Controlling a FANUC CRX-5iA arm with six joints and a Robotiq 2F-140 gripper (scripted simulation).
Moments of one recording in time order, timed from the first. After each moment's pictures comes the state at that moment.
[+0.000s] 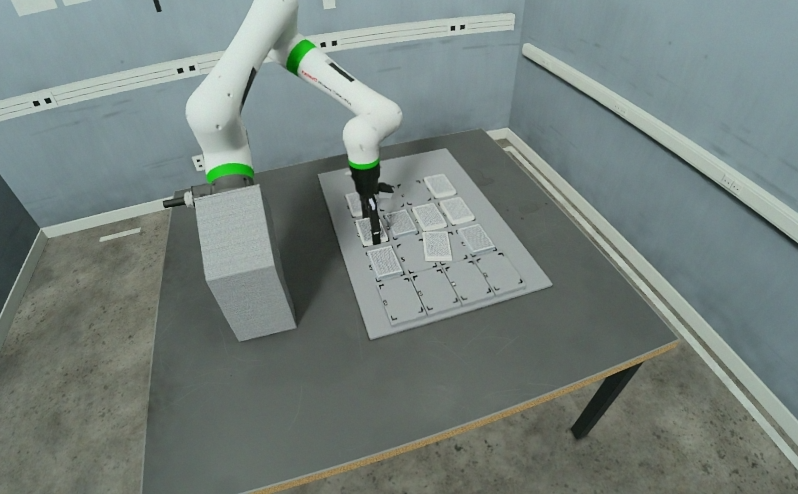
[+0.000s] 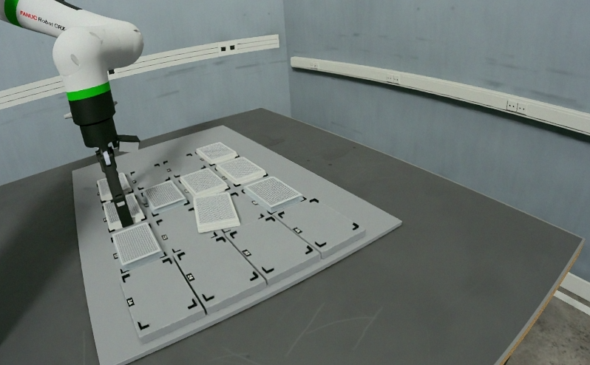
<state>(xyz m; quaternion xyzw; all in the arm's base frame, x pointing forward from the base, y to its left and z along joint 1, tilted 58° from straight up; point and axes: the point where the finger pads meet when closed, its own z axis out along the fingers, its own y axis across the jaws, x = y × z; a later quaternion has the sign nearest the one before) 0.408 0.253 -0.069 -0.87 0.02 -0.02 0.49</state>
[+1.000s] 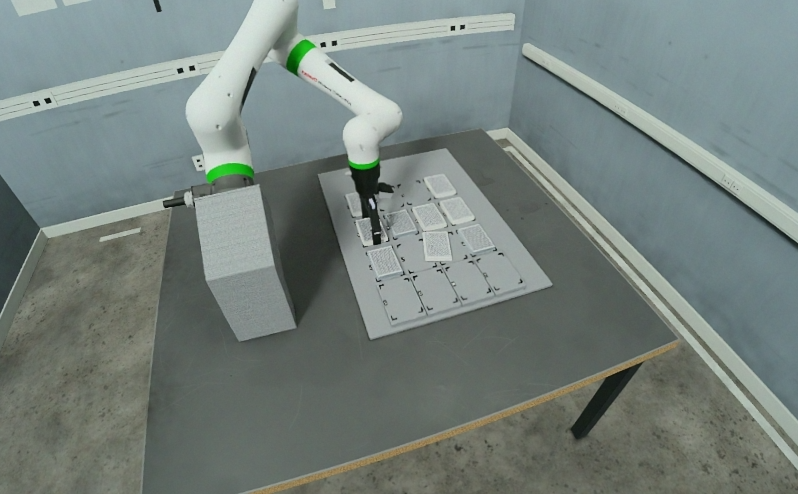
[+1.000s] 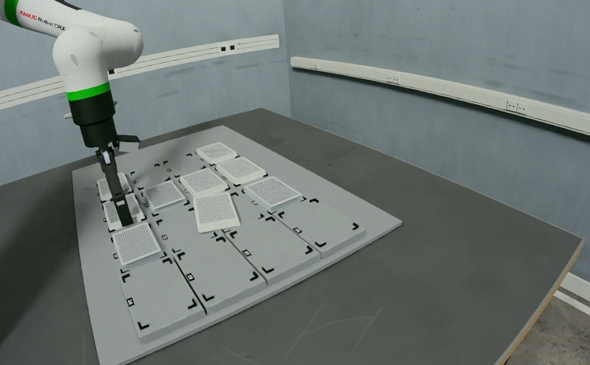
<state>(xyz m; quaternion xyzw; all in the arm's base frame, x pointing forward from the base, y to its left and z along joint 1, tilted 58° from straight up) 0.408 0.253 -0.069 -0.87 0.02 -0.02 0.49</state>
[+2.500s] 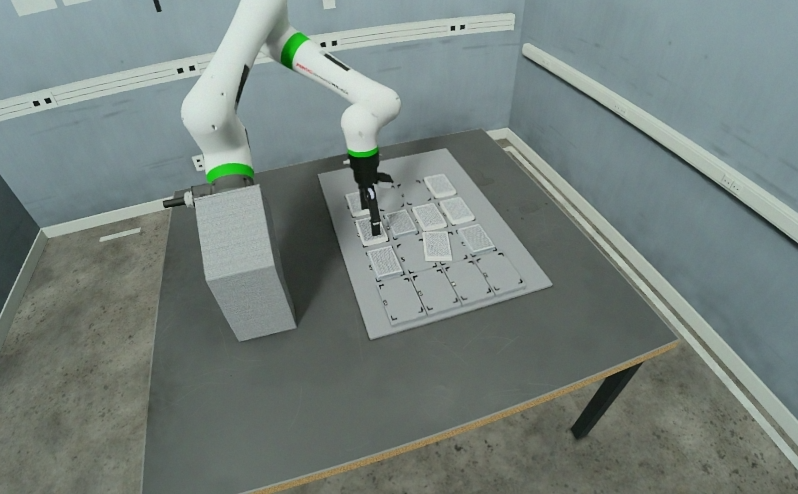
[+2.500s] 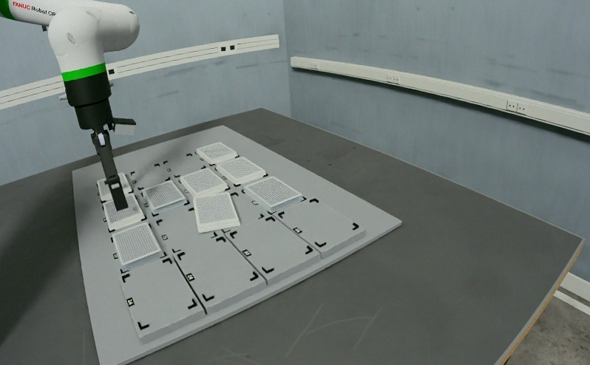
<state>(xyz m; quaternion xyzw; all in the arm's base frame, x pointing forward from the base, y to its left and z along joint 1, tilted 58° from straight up) 0.406 0.219 -0.048 -0.87 0.02 -0.02 0.49</state>
